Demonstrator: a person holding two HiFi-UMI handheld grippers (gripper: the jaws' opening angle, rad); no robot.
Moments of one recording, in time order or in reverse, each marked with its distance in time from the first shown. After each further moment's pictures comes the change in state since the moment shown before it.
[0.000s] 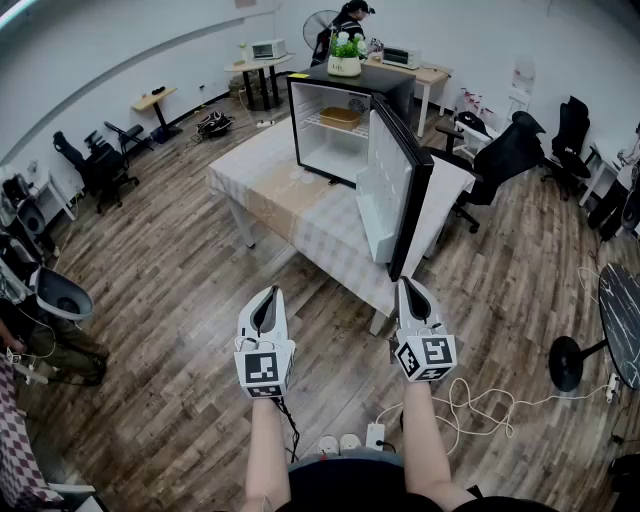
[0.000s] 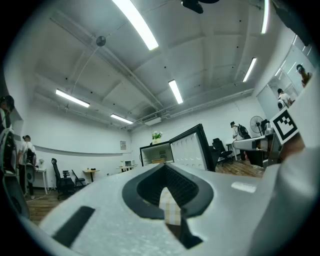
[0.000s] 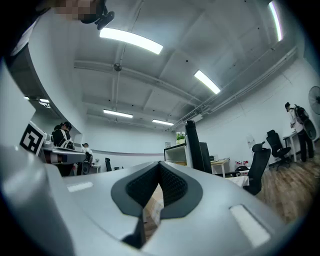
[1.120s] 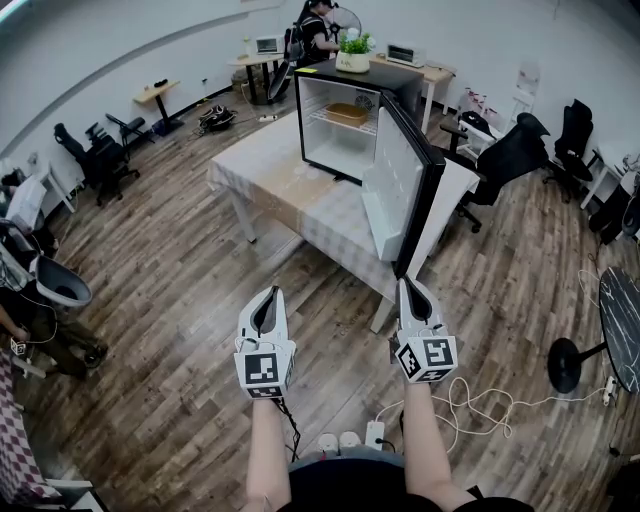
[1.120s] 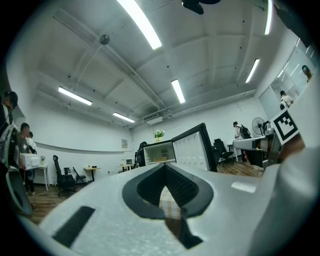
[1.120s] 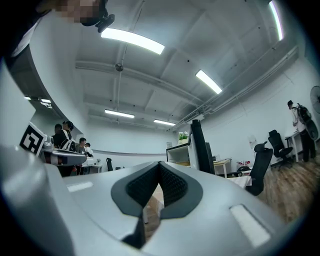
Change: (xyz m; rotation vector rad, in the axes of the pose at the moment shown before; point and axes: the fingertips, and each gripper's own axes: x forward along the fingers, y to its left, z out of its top) left arm -0.008 0.016 -0.011 -0.021 0.007 0.011; right arm 0.006 0.018 -0.005 -0.002 -0.004 0.012
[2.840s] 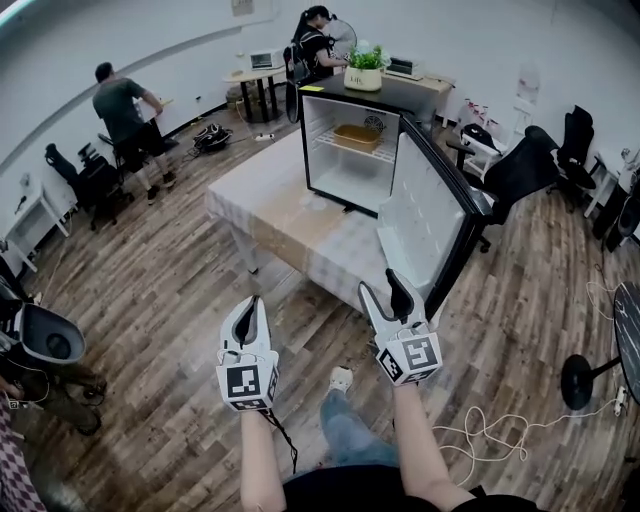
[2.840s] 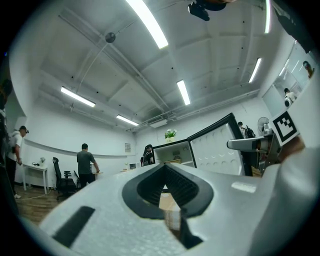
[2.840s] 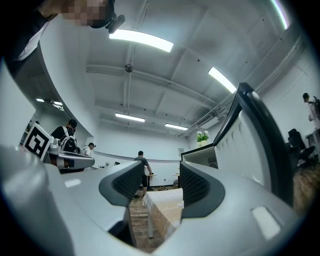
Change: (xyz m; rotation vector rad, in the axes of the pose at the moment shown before) left arm 0.122 0.118 -0.033 0.002 -0.052 0.031; right arm 0.187 0.043 -0.030 -0.033 -0.074 0.143
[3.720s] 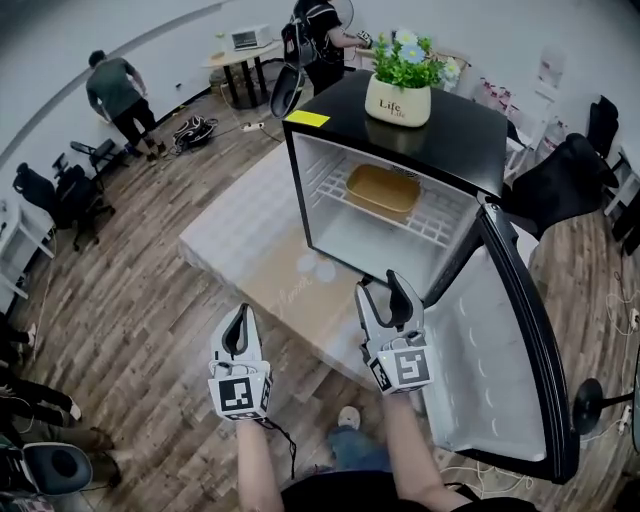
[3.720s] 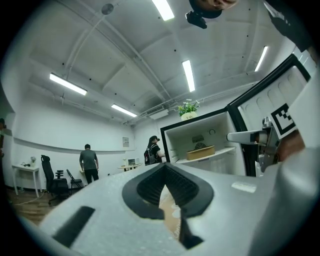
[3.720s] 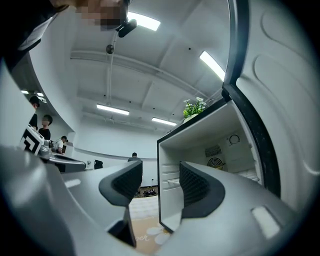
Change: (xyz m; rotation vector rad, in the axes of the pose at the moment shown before) left arm 0.401 0.126 -0.092 0.017 0.065 -0.009; right arm 0.364 -0.195 -0.109 0.010 0.011 -0.116
